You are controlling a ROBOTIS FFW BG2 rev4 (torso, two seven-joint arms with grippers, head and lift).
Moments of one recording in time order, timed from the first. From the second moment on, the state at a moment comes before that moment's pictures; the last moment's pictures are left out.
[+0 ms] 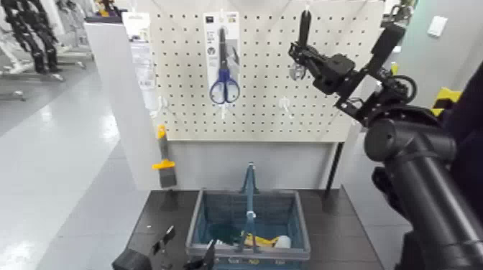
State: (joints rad) left arm 0.28 0.13 -0.17 -1.70 0.13 -0.16 -0.23; right arm -0.76 -0.12 0.08 -1.16 -0.37 0.04 0.80
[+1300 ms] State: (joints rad) left arm 0.28 0.13 -0.16 -1.70 0.14 -0.16 -0.23; right arm -0.57 -0.09 0.08 -1.55 -0.38 0.10 0.77
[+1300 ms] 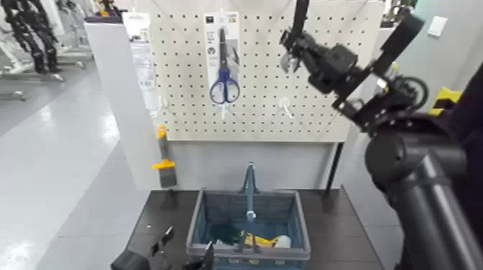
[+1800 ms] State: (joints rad) left arm 0.28 0.13 -0.17 -1.70 0.14 -0.16 -0.23; right arm -0.41 -0.05 0.09 -1.57 -0.42 0.17 0.74
